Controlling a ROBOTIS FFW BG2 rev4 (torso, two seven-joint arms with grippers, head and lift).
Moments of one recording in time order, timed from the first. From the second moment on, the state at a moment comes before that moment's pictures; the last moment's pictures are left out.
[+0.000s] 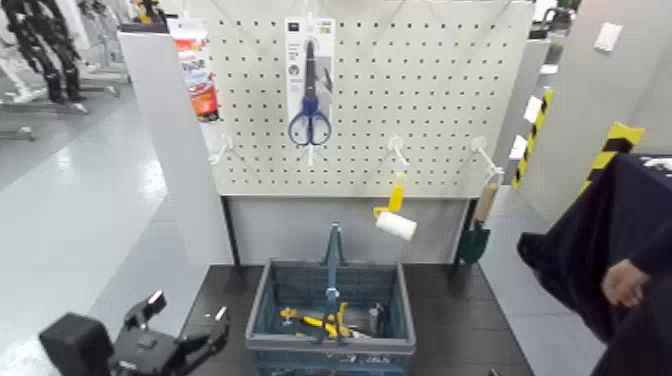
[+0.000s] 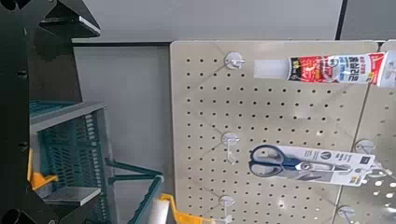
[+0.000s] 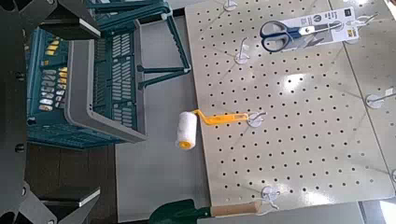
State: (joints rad) left arm 0.37 0.08 0.11 -2.04 0.16 0.13 -0.35; right arm 0.55 -0.02 0.08 -1.84 -0.14 -0.27 0.20
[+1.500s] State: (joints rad) left arm -0.20 0.20 0.23 -1.82 0.22 0.36 -0.66; right arm 0.53 -0.03 0.10 -1.83 -0.15 -0.25 0.20
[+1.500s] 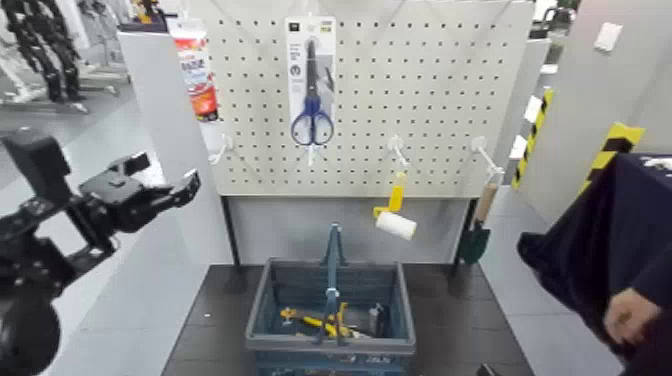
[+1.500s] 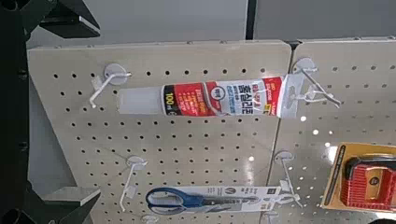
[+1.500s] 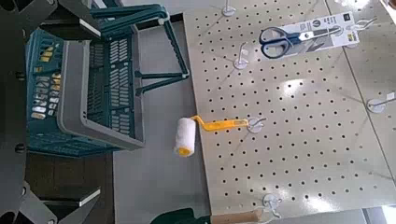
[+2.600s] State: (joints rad) left arm -0.52 0.25 0.14 -1.50 0.19 0.24 -0.82; right arm 0.50 -0.04 0.11 -1.82 -0.16 -0.23 0.23
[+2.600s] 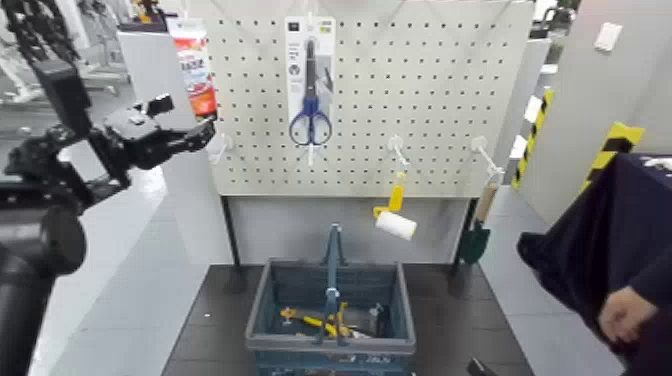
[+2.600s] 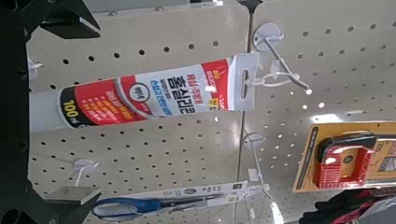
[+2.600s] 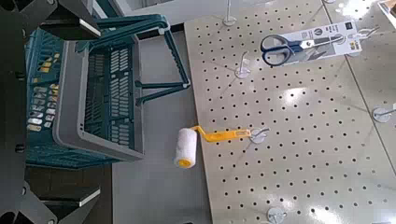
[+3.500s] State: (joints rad) left arm -0.67 0.28 0.06 -1.33 0.19 0.18 -0.88; right arm 0.49 -0.04 0.11 -1.81 -0.17 -0.23 0.24
